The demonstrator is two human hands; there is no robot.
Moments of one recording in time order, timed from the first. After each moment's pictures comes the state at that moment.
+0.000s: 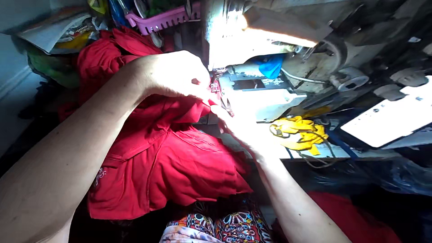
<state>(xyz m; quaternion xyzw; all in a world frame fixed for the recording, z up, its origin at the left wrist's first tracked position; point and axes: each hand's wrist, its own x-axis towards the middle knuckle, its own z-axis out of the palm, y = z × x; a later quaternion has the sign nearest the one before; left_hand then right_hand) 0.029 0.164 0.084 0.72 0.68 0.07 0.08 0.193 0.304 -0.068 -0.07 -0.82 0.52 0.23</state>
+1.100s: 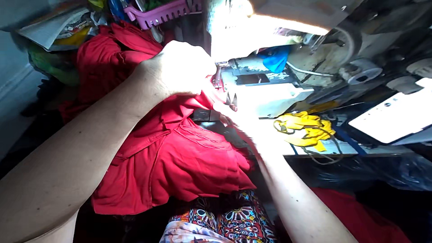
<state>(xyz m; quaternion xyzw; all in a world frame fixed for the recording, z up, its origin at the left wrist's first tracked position) 0.056 0.181 0.086 0.61 0.78 -0.13 -0.03 0.169 0.325 -0.096 -0.03 -0.74 0.64 0.22</state>
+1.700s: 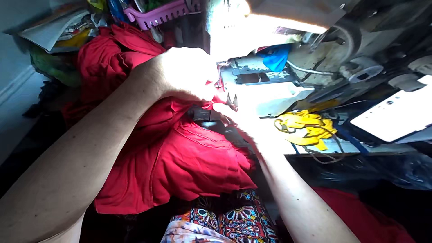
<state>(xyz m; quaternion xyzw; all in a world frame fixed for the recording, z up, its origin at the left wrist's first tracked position) 0.058 0.178 0.089 0.64 0.76 -0.09 0.03 0.176 0.323 -0.091 -0.03 -0.75 0.62 0.22</state>
